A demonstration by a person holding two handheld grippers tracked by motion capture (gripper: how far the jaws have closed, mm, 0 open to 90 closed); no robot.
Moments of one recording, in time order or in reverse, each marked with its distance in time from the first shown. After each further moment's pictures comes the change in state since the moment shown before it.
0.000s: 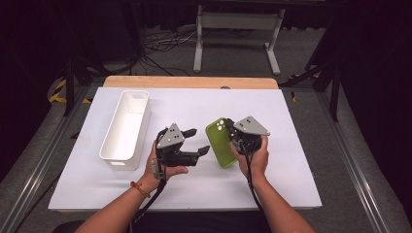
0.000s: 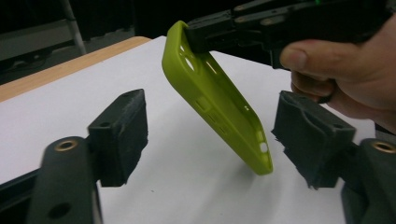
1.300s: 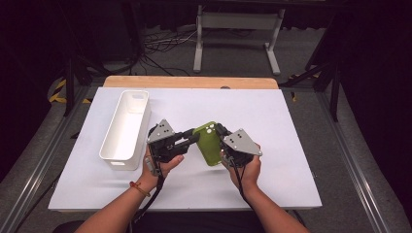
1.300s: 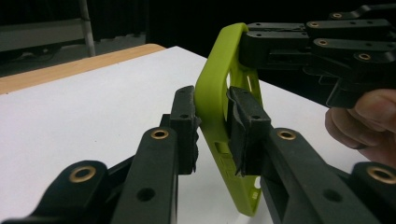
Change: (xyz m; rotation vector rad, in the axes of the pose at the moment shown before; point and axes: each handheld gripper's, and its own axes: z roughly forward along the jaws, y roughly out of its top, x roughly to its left) left arm 0.014 -0.004 -0.012 -0.064 0.033 -0.111; right arm 0.040 0.002 -0.024 -0.162 -0.005 -0.088
